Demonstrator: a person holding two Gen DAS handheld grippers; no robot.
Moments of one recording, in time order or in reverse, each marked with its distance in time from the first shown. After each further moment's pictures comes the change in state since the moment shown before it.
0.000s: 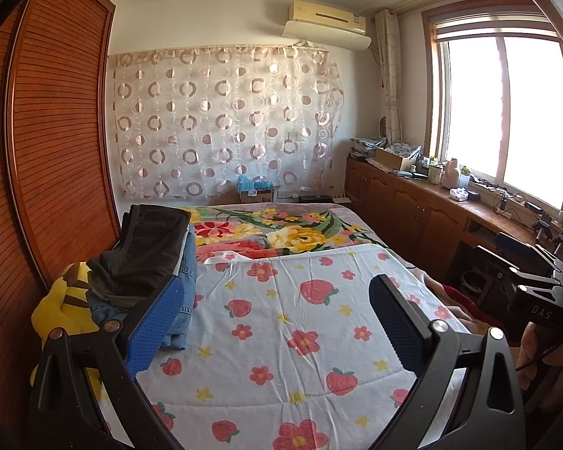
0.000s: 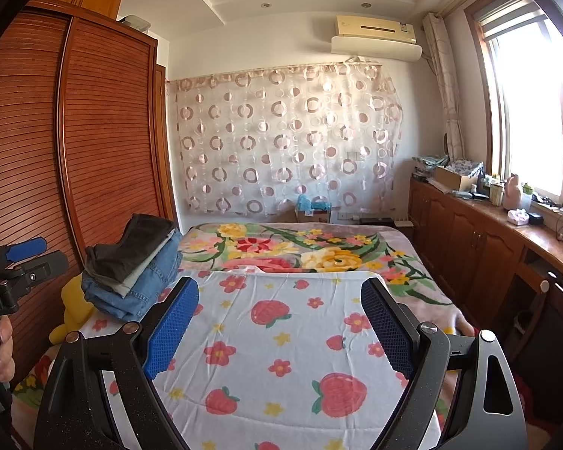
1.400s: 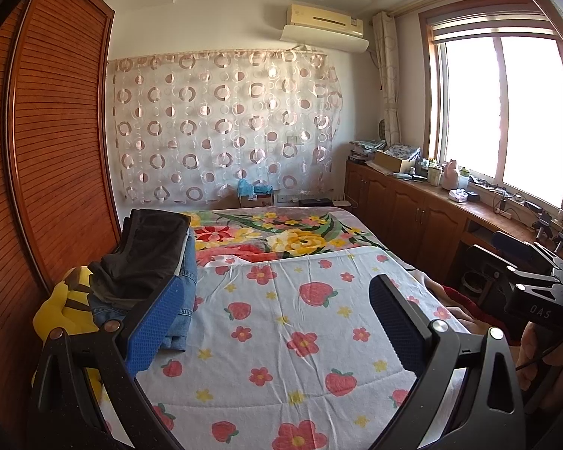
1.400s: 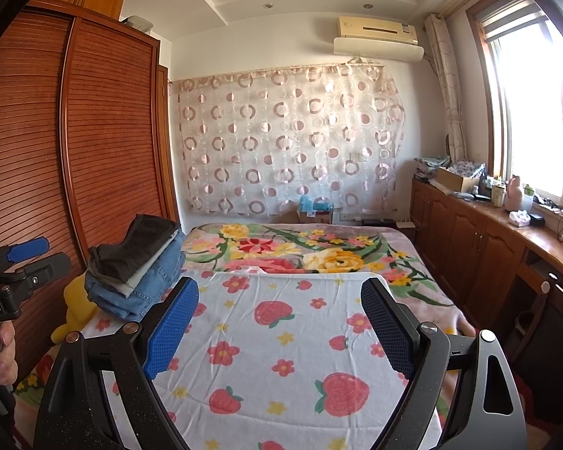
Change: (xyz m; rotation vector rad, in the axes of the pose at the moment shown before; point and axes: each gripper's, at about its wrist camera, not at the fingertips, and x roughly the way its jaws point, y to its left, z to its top) left arm 0.000 -0.001 -0.003 0.009 -0.017 0.005; right arm -0.001 0.003 -0.005 -0.005 -0.004 0.005
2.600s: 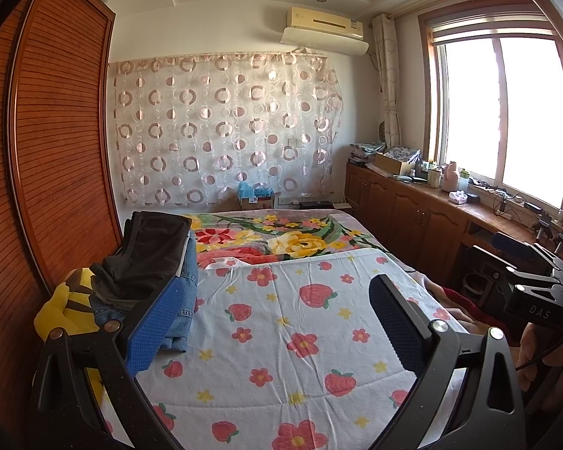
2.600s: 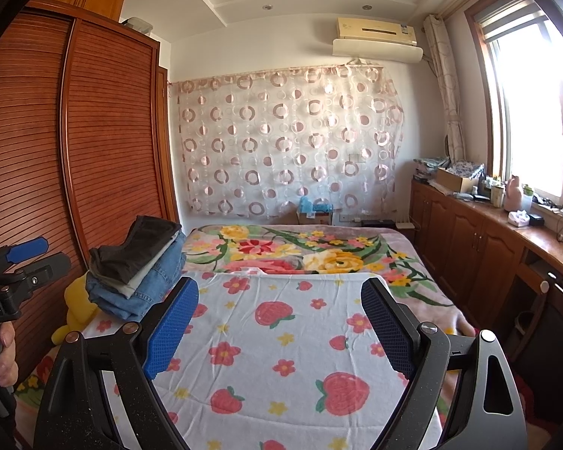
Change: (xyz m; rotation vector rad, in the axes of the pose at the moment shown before) left arm 0.001 -0.001 -0.005 0.003 -0.008 0.001; right arm -0.004 0.002 0.000 0.001 -0.005 -0.004
